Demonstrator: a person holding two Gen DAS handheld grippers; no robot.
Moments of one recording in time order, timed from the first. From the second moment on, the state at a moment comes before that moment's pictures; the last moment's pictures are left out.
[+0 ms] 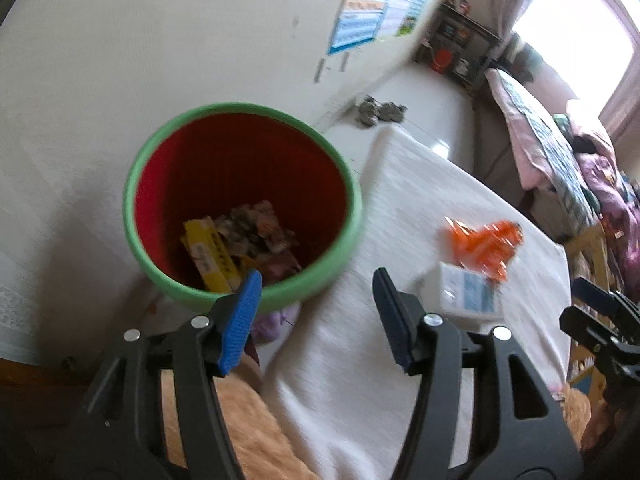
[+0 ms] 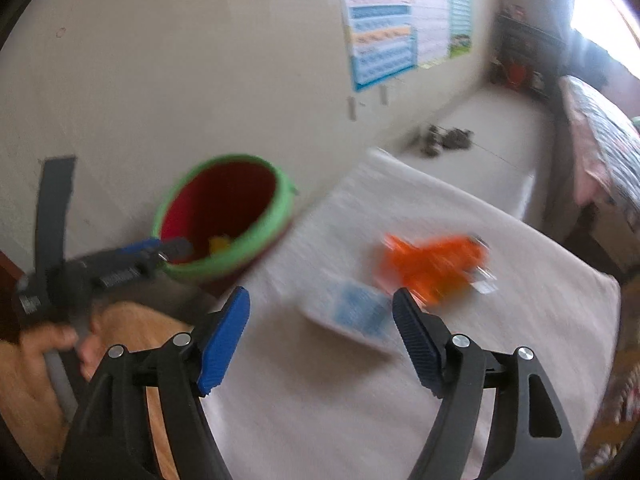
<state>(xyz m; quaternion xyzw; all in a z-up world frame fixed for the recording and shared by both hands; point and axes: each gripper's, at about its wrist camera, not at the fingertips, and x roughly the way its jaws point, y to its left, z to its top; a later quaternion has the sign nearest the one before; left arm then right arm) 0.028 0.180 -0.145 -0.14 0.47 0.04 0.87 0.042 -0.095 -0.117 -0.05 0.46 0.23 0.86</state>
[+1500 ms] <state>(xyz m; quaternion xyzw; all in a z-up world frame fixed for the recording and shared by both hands) 0.001 0.023 -0.177 -0.07 0.56 -0.17 0.81 0.010 -0.304 -0.175 0.20 0.54 0.09 0.81</state>
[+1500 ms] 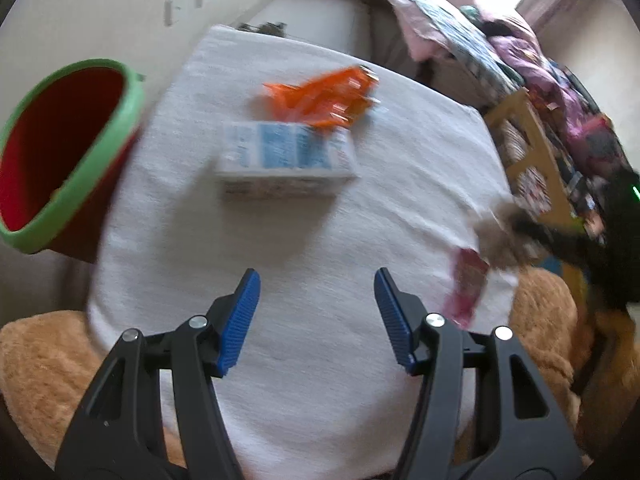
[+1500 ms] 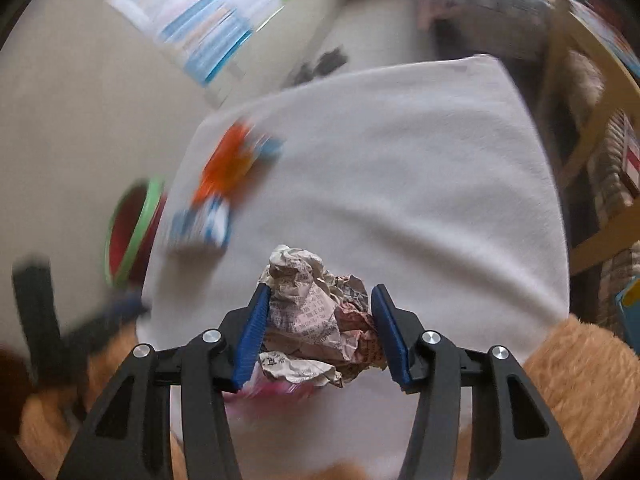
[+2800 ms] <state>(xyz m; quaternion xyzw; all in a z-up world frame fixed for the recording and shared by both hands) -0.012 -0.080 -0.217 0.05 0.61 -0.28 0.74 -0.001 -0.338 -0.195 0.21 0.47 0.01 0.86</state>
